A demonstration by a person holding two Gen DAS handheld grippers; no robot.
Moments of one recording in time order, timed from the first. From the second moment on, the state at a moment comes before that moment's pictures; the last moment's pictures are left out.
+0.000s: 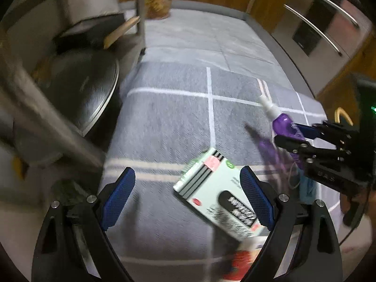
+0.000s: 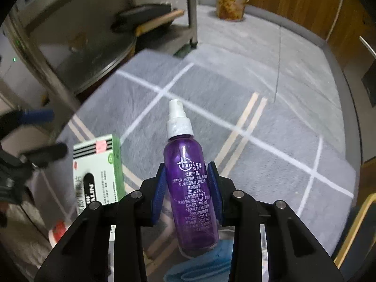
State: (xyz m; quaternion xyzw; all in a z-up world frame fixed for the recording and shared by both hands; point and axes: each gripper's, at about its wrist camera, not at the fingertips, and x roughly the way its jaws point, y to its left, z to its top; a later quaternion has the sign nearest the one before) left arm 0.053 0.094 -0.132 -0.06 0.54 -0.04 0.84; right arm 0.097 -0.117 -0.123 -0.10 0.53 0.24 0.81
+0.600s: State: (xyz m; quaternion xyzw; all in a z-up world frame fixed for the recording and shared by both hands) left arm 0.049 0.029 -0.183 -0.16 0.58 0.14 0.79; right arm 0.059 -0.231 -0.042 -0.02 0.43 0.22 0.88
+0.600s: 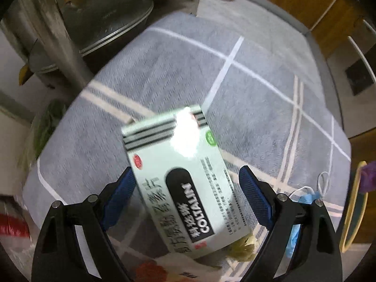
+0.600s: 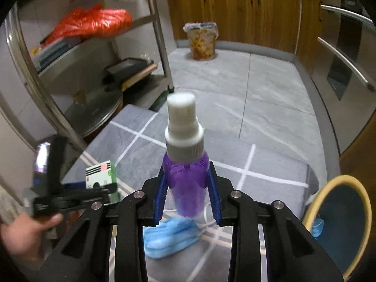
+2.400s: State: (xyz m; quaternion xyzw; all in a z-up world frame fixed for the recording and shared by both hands) left arm 0.041 -0.213 -0.059 0.11 0.37 -0.28 0.88; right arm 0.028 -0.462 -0.035 0.10 0.43 -0.06 0.90
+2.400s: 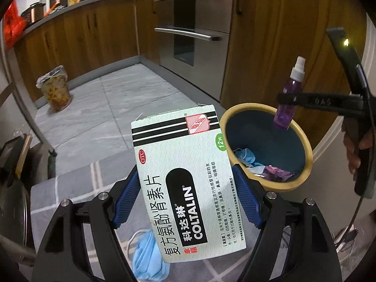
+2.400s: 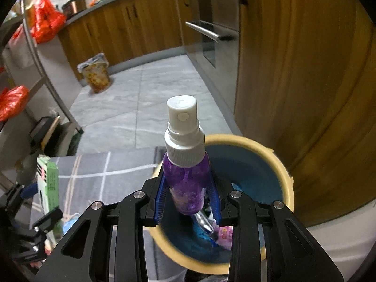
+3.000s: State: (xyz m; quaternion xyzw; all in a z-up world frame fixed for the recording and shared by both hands) left arm 0.067 -0.259 -0.077 0.13 0.38 -0.34 0.85; right arm 0.040 -0.494 -0.088 0.12 0.49 -0.13 0.85
